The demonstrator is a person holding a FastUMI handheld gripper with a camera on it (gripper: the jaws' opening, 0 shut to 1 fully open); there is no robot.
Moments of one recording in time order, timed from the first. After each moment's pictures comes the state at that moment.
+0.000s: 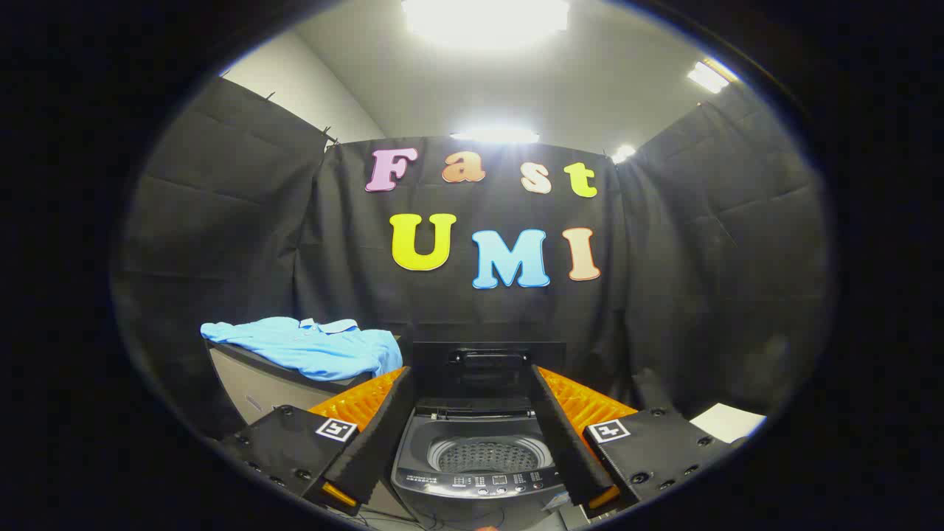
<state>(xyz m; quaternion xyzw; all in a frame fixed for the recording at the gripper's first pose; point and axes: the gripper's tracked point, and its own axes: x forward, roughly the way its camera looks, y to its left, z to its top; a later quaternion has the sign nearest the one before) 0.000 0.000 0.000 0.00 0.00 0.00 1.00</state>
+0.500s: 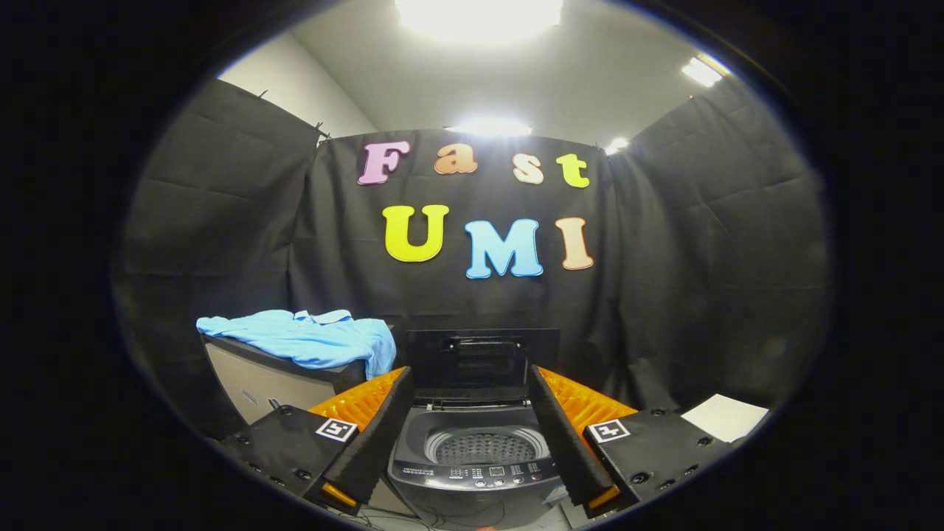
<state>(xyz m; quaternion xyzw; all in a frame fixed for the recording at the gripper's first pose) -0.006 -0.005 -0.016 0.00 0.02 -0.01 1.00</state>
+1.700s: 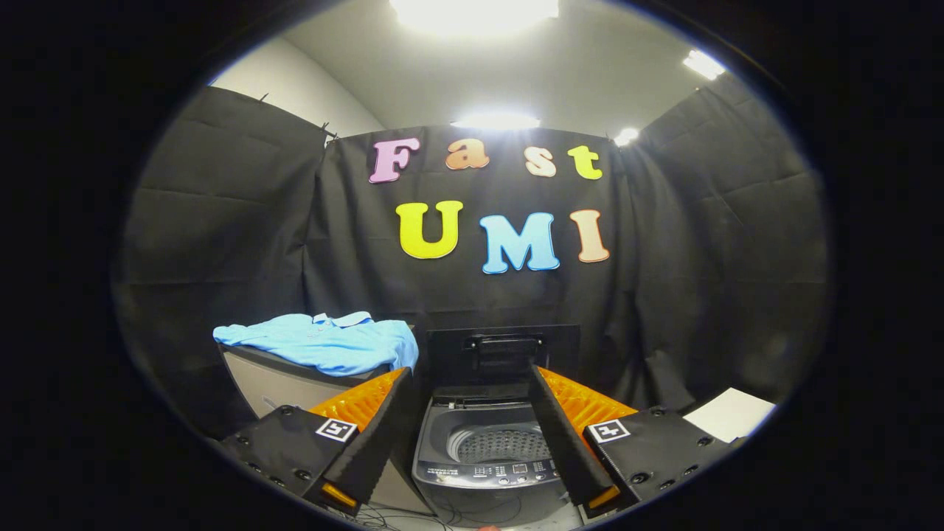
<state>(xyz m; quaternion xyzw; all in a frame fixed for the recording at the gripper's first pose) 0.001 0.029 -0.004 0.02 0.03 0.02 1.00</state>
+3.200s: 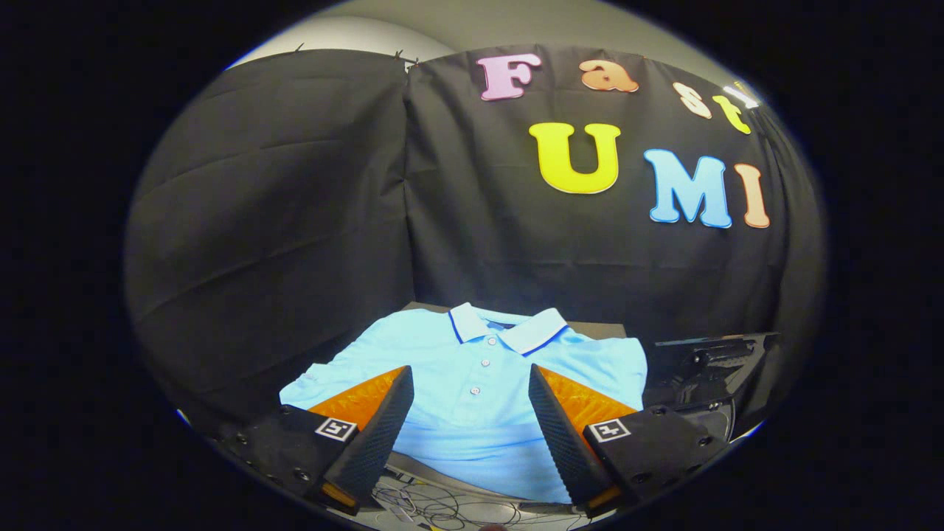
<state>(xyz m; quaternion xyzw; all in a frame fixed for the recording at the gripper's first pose) 0.180 0.344 0.010 0.00 0.22 0.22 0.95</state>
